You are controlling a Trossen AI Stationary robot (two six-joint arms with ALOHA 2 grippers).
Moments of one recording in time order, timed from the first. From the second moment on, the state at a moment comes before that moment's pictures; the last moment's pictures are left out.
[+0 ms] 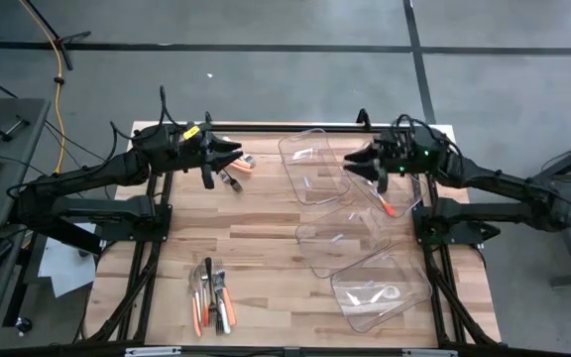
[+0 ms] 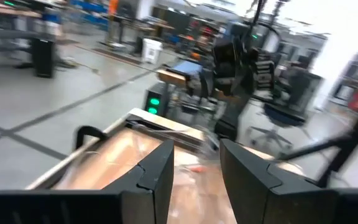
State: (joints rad) left arm 0.33 0.82 0.75 0.05 0.12 -0.25; right arm -0.37 0.82 0.71 0.03 -0.35 0.36
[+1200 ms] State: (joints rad) left arm 0.33 0.83 0.75 -0.01 0.12 -0.25; right arm -0.27 0.86 0.71 0.14 -0.27 0.17
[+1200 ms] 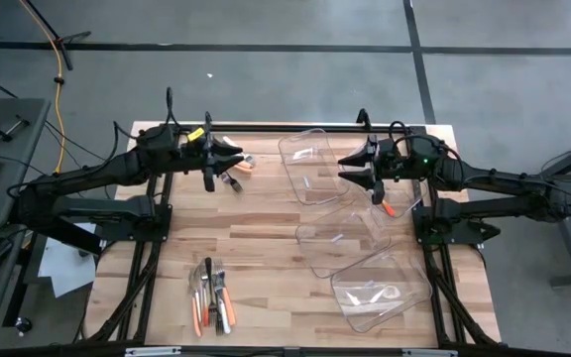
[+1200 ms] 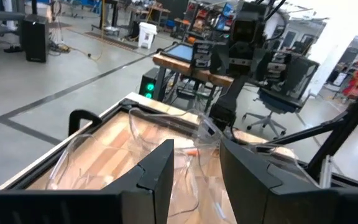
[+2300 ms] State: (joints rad) left arm 0.54 1.59 0.96 -0.58 -0.07 0.69; right arm -0.27 0.86 0.70 0.09 -0.17 0.18
